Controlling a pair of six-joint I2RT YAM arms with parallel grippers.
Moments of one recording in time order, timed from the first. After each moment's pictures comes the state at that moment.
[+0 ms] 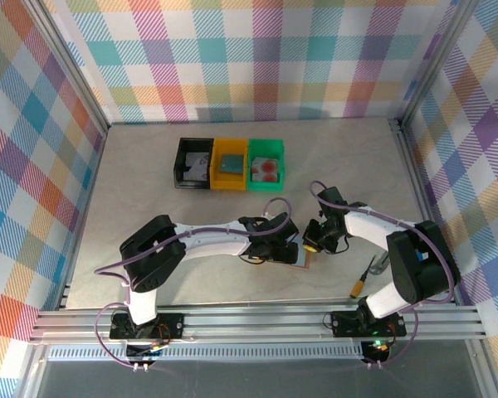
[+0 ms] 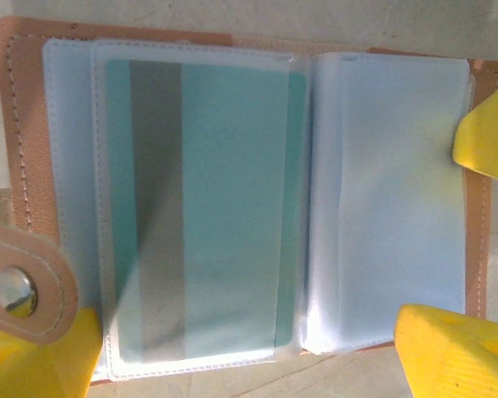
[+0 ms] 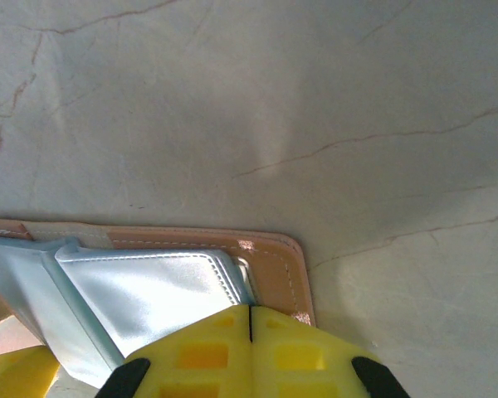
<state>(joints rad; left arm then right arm) -1.08 1.87 1.22 -0.53 -0.05 -0.87 0.37 1.52 0.73 -0.57 -0.35 0.81</state>
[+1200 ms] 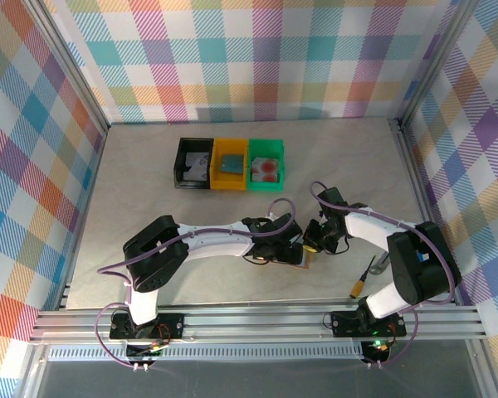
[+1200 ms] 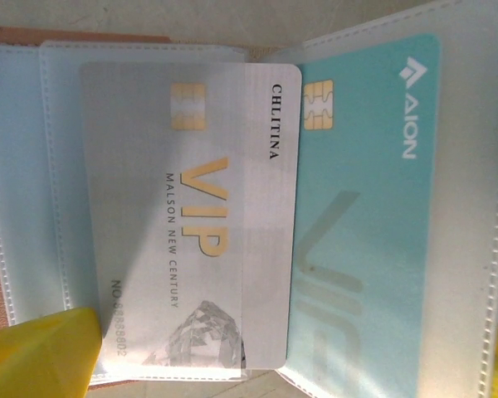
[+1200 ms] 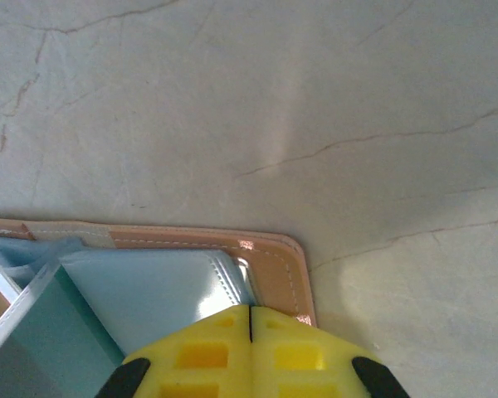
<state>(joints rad) -1.09 1.89 1.24 -0.49 -0.04 -0.88 0.37 1.51 0.72 -0.55 -0.35 0.81</state>
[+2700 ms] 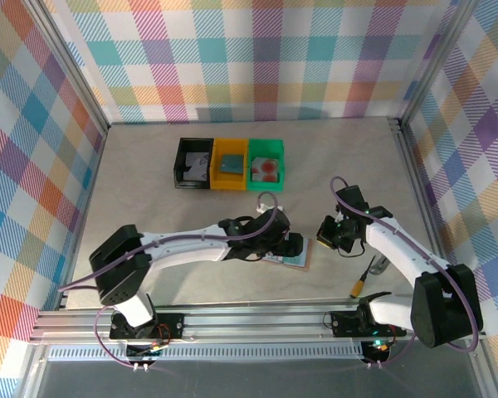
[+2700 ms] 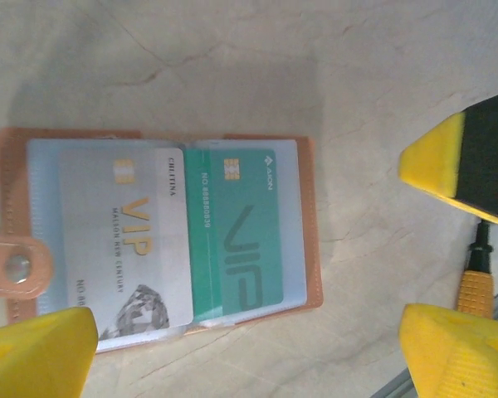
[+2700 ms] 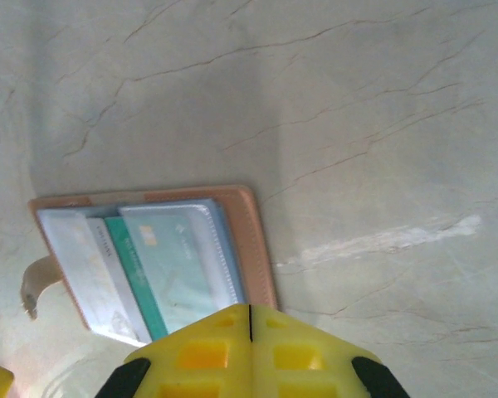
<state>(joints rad) -1.09 1.64 1.09 -0.33 -0.08 -0.88 0.29 1.23 0.72 -0.72 -0.30 0.75</state>
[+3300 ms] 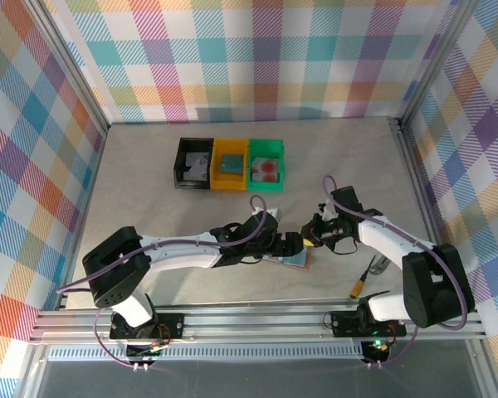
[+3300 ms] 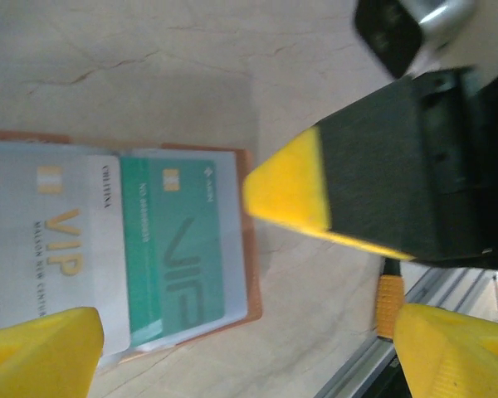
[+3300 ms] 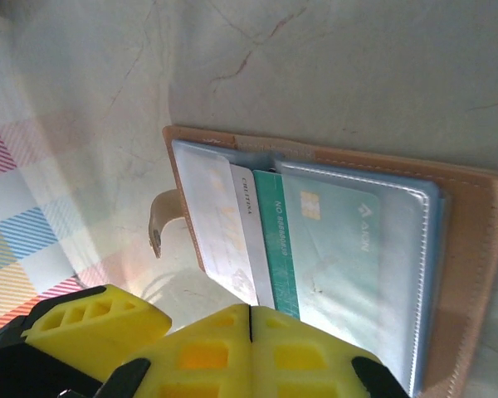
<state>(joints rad) -1.05 1.62 0.91 0.03 0.04 -0.96 0.29 1.35 0.65 -0.43 -0.67 0.78</state>
